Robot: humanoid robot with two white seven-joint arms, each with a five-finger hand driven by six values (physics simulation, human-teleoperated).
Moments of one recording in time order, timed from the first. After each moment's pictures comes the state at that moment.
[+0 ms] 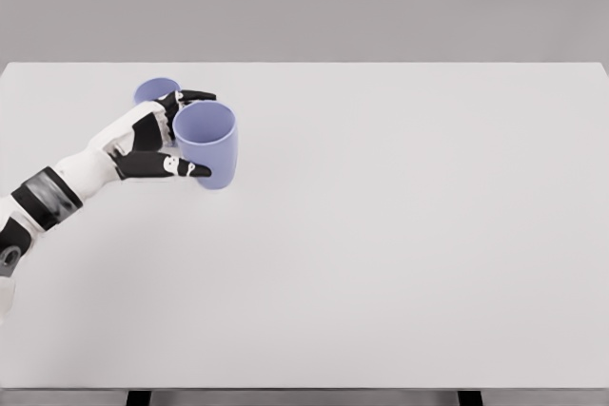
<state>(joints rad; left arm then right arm) -0.21 0.55 -0.20 -1.71 0.55 0.15 -0.48 0.03 0.00 0.15 0.01 -0.09 -0.06 -0.08</state>
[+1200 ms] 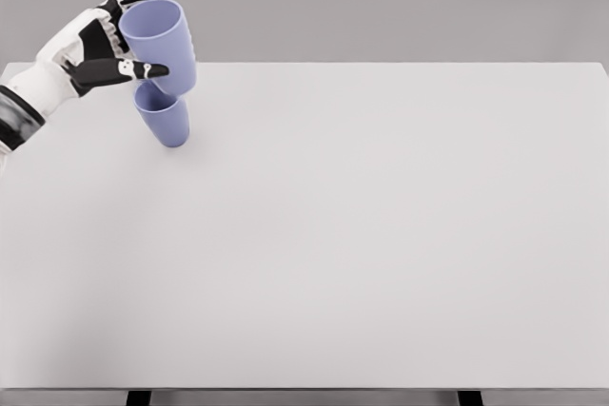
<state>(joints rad) -0.47 0.52 -0.14 -1.46 0.55 0.15 -0.48 0.03 0.00 0.15 0.01 -0.09 -0.06 -0.08</state>
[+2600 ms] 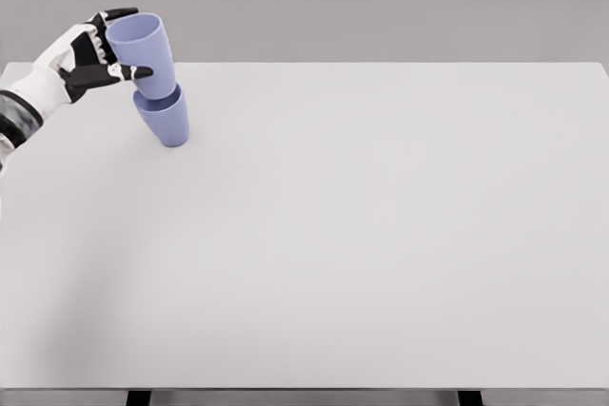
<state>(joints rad) -0.55 0.47 -0.13 -1.19 0.48 0.15 -0.48 0.03 0.00 0.15 0.01 -0.09 -0.06 -0.08</state>
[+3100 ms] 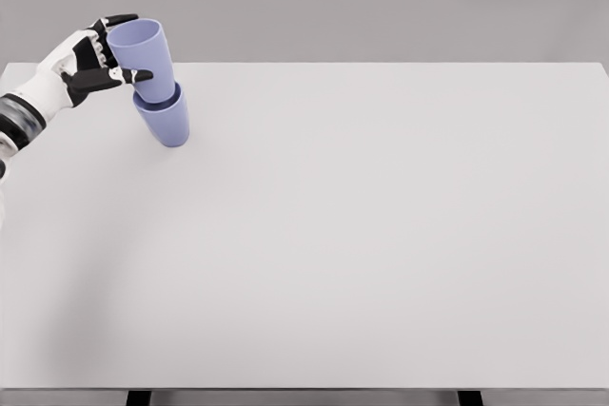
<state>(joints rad) -0.56 0.46 -0.13 -1.14 0.47 0.15 -0.48 0.03 0.00 0.15 0.01 -0.09 -0.06 -0.08</state>
